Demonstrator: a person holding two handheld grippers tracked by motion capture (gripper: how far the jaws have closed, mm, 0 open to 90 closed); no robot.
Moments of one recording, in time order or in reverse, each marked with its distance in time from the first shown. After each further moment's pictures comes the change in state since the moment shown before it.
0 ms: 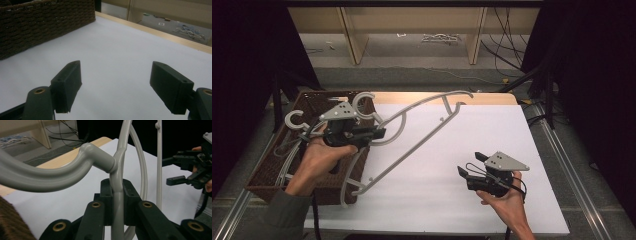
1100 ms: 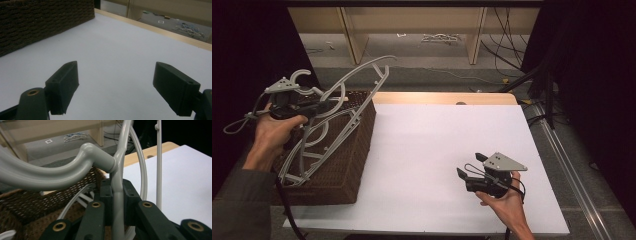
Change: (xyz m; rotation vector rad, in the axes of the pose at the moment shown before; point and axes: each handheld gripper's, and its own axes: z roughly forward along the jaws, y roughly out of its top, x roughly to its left) left arm 0.132 -0.020 -0.055 -0.024 0.351 -0.130; right arm 0.001 -0.003 0.003 0.005 -0.014 -0.009
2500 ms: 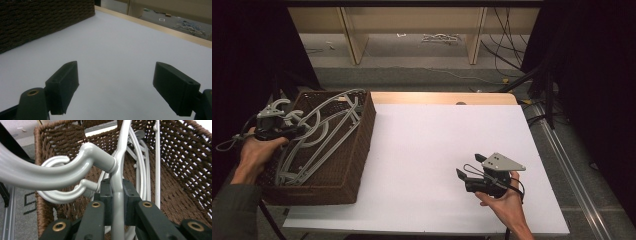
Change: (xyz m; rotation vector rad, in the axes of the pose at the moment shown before) left arm 0.077 -0.096 0.009 0.231 0.131 0.016; right arm 0.000 -0.002 0.003 0.014 0.003 -0.003
